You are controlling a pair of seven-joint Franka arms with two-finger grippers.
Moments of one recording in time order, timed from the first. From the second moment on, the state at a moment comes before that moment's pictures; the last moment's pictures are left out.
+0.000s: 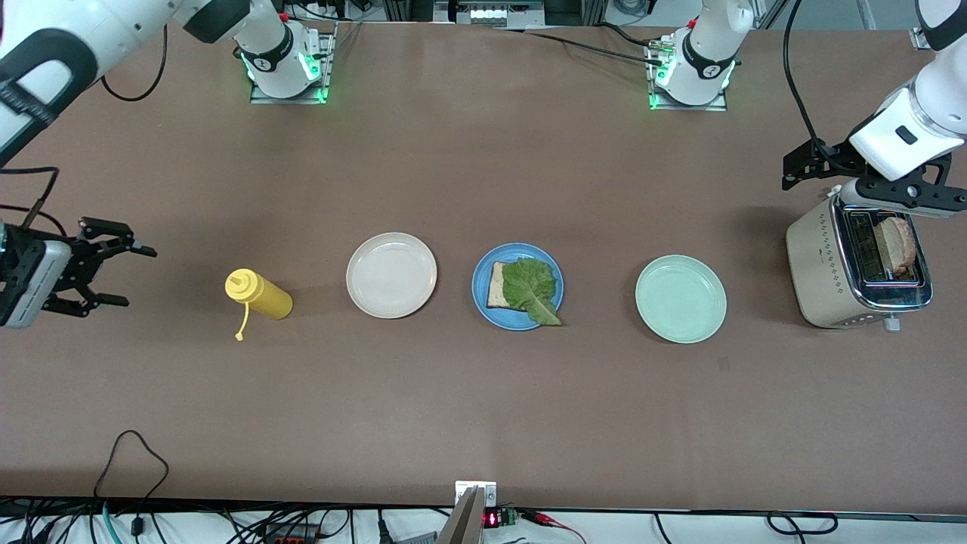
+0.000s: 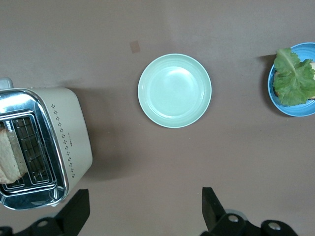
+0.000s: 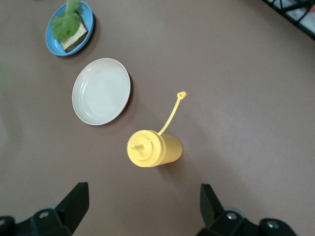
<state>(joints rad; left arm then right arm) 0.02 -0.04 -0.07 -1.74 -0.01 1.62 0.09 0.73 0.87 -1.44 -1.36 1.17 1.24 -1.39</state>
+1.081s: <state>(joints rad) 0.01 0.09 -0.07 -1.60 -0.01 1.54 0.09 0.24 0.34 -0.24 -1.27 0.17 1.50 -0.37</state>
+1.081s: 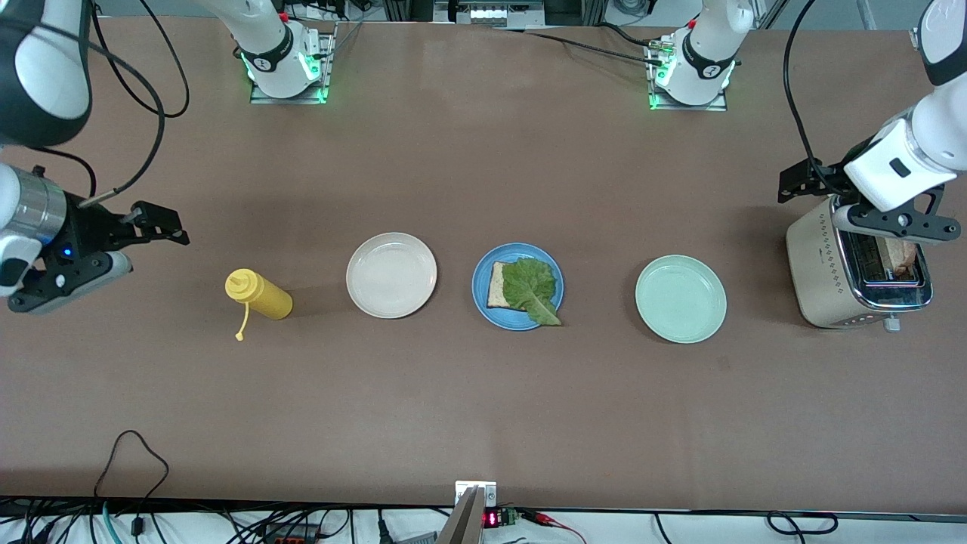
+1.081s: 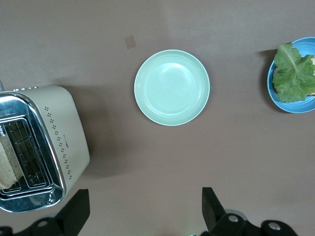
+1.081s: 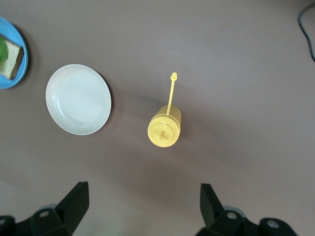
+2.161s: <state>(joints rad) 0.30 0.22 -0.05 -1.60 0.11 1.69 0.31 -0.05 0.08 0.13 -1.61 -0.02 1.68 -0.08</state>
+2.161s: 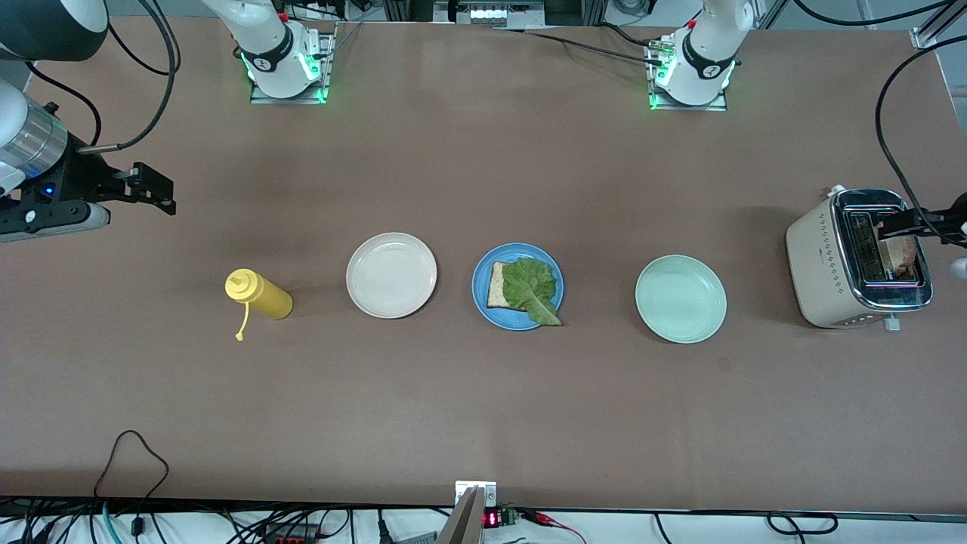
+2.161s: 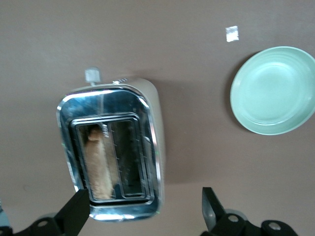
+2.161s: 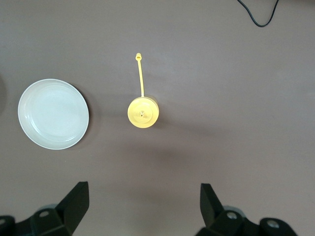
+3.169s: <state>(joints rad) 0.46 0.12 -0.05 -2.08 0.11 2.28 0.42 -0.05 0.03 0.08 -1.61 -0.02 1.66 -0.01</state>
